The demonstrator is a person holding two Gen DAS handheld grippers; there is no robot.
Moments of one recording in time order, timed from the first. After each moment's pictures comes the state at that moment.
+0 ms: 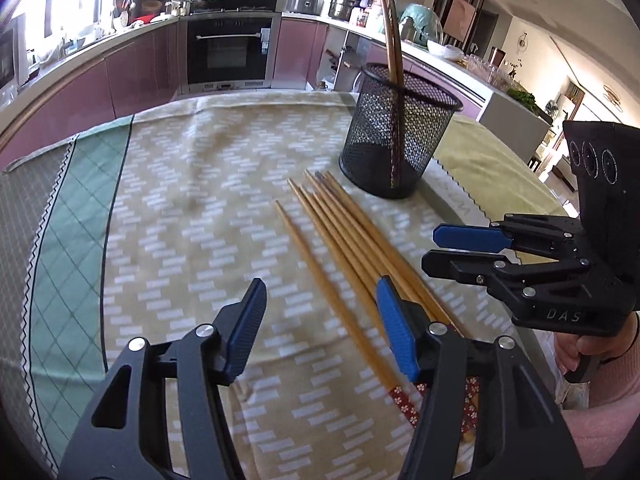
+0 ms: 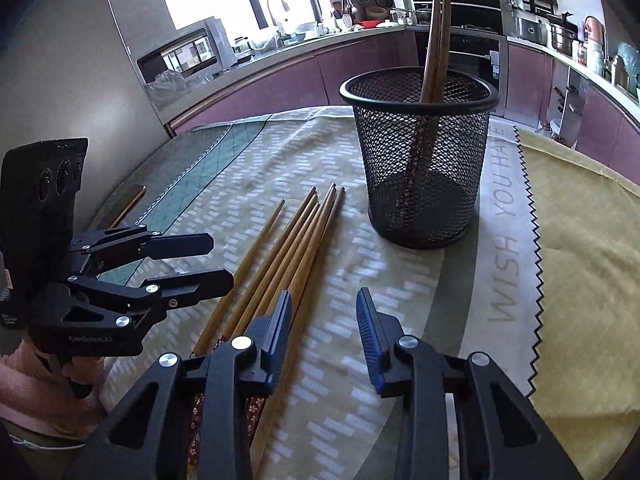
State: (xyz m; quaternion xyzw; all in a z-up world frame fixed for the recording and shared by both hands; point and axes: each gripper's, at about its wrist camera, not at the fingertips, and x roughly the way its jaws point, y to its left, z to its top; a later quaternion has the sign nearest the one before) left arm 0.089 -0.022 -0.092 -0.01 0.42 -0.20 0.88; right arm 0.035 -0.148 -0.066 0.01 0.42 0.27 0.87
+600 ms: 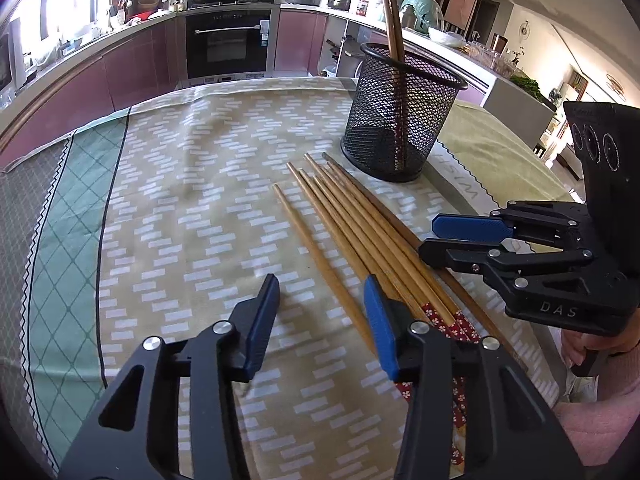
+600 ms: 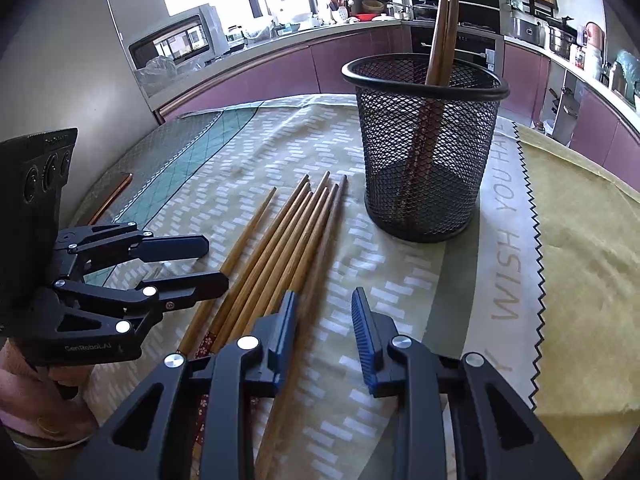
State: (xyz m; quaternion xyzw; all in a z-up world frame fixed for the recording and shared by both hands) left arm 0.090 -0.027 -0.099 0.01 0.44 -0.19 0.88; right arm 0.038 -0.136 -0.075 -0.02 0.43 0.24 0.87
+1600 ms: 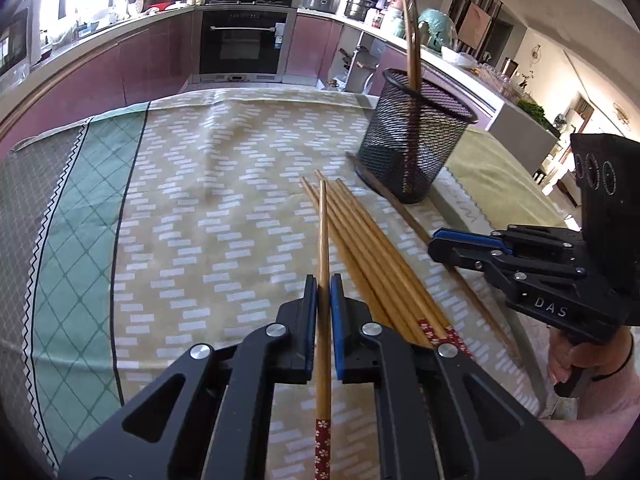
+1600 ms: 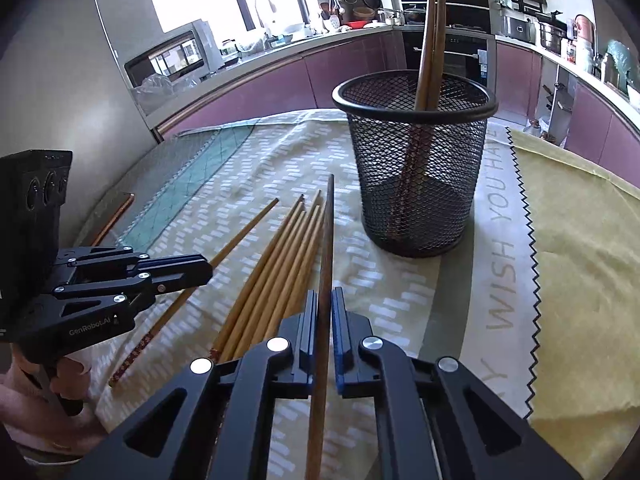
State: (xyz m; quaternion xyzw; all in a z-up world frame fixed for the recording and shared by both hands) left arm 0.087 -0.010 -0.089 -0.04 0.43 -0.19 0.88; right arm 0.039 -0.145 -0.064 0.01 0.42 0.25 0.87
